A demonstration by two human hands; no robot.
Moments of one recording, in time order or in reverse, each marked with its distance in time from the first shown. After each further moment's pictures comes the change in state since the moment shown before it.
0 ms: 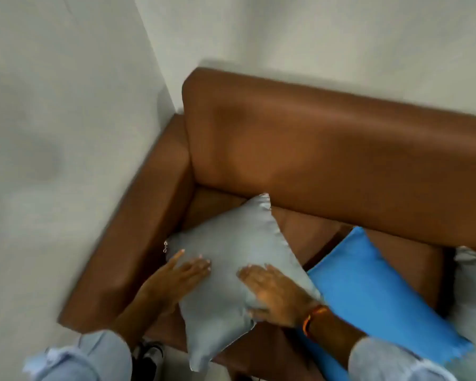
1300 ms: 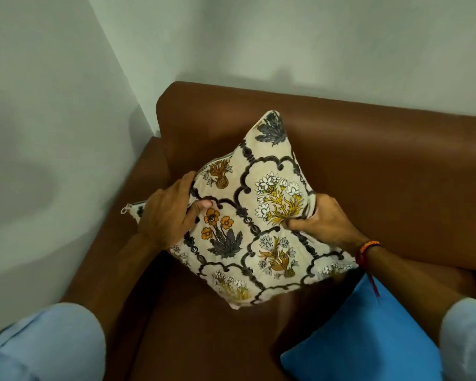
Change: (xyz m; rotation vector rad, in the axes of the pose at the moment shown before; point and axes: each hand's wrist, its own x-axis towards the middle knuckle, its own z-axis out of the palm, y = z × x) left_hand 0.141 -0.168 -0.106 -0.510 0.765 -0.383; right_hand 0.080 0.161 -0.151 0.732 0.646 0.256
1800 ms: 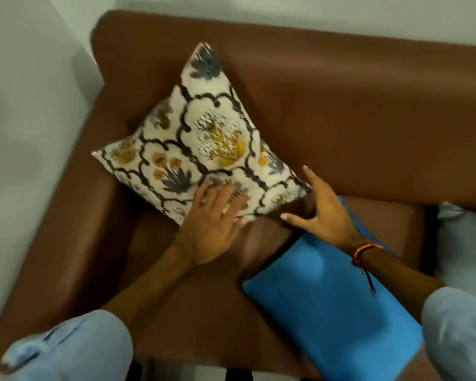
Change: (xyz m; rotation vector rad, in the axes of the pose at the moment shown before) left_hand -0.085 0.171 0.087 0.069 0.003 0.312; right_hand -0.135 0.106 -0.025 -0.217 0.071 0.049
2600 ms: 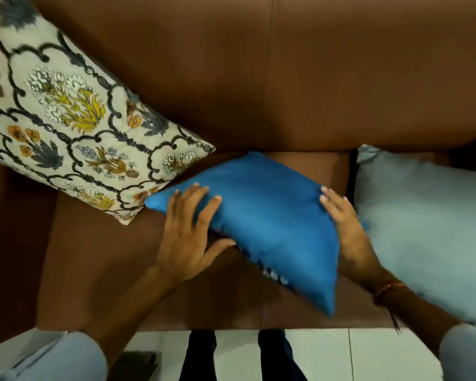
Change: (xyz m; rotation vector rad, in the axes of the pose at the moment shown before) left_hand 0.014 0.176 0.053 -0.214 -0.076 -0.036; right_hand -0.186 0.188 -0.083 -0.034 0.203 -0.246
